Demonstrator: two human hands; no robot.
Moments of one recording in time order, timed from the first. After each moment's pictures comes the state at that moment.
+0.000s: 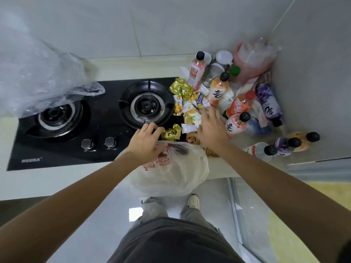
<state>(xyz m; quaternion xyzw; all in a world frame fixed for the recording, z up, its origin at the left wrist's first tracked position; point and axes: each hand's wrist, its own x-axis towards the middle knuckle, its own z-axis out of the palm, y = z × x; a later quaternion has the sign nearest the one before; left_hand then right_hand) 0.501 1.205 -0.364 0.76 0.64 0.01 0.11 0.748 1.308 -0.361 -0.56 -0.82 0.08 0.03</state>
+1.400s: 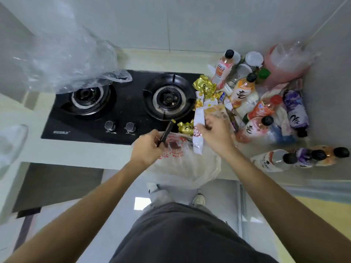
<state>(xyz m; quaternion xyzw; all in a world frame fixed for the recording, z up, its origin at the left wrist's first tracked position) 0.506 1.136 -0.344 0.49 0.81 0.20 0.26 0.717 1.269 -0.330 -0.52 -0.74 0.38 0.20</state>
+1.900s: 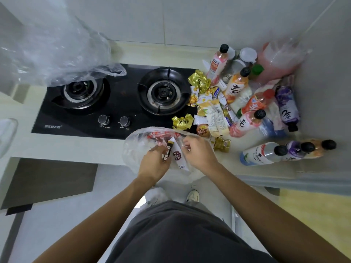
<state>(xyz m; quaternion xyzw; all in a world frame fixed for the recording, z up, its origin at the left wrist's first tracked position) 0.562 1.094 -0.387 0.50 0.80 0.17 0.29 0.719 1.204 -0.373 -0.46 -0.84 0.27 0.05</state>
